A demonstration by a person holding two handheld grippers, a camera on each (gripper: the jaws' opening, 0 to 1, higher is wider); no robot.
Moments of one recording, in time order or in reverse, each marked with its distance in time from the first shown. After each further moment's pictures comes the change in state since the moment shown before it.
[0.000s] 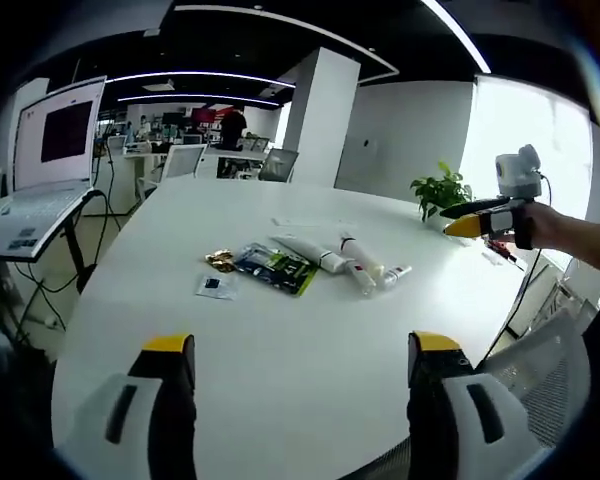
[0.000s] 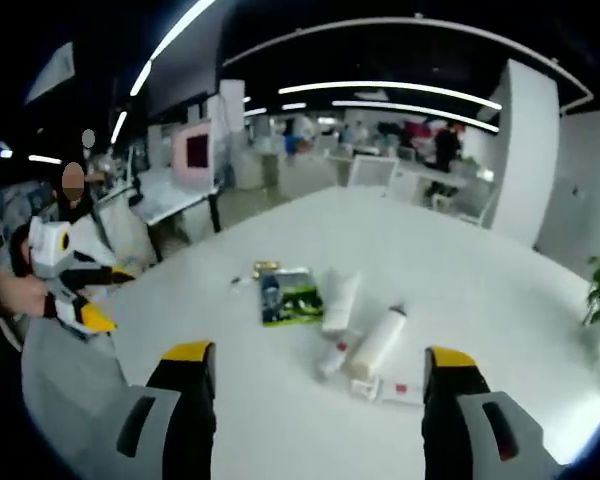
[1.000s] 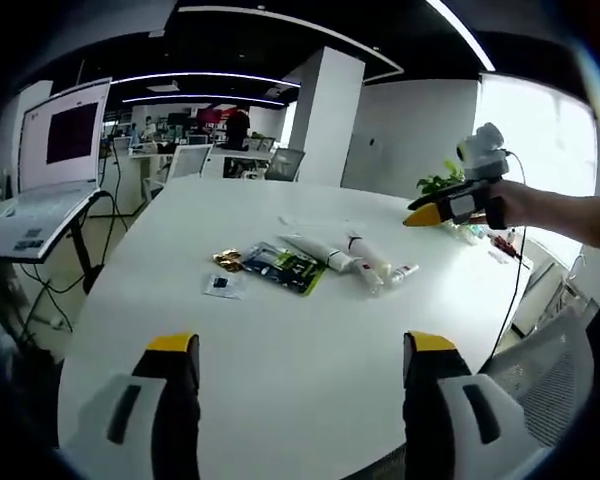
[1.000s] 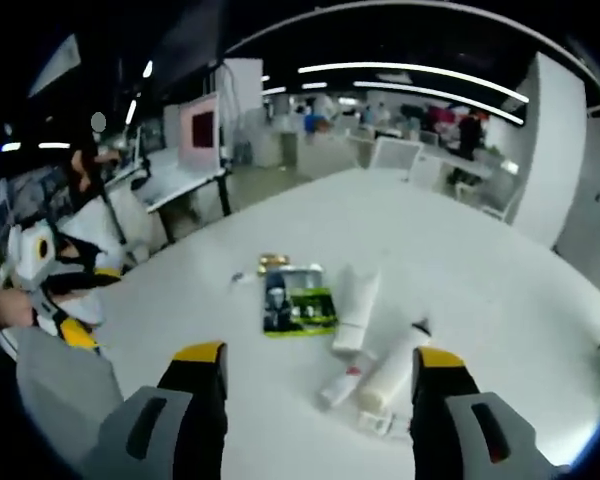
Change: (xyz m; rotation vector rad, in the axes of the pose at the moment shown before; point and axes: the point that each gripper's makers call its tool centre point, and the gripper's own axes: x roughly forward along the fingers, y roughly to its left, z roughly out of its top) left arm -0.002 0.006 -0.001 0.016 0.007 0.031; right arm 0.071 -0.003 0.009 -0.027 0.115 0.074
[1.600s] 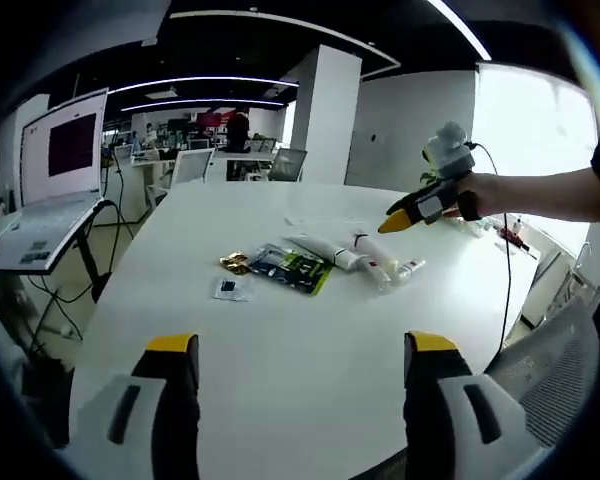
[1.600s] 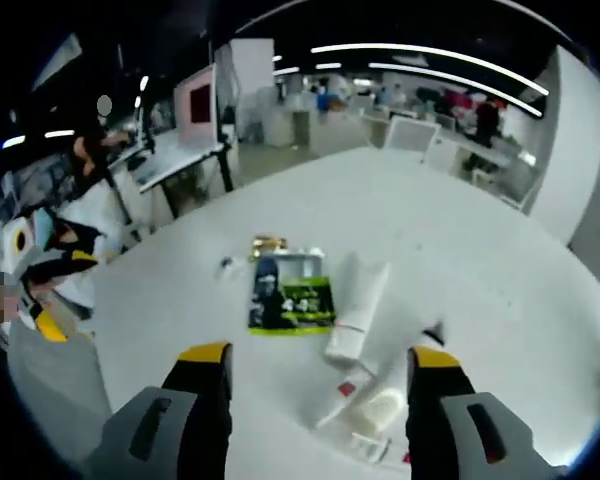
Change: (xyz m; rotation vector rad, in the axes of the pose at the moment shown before) left arm -0.002 0.006 0.002 0.037 -0.006 0.038; right arm 0.053 -0.011 -0.007 -0.037 0.094 0.061
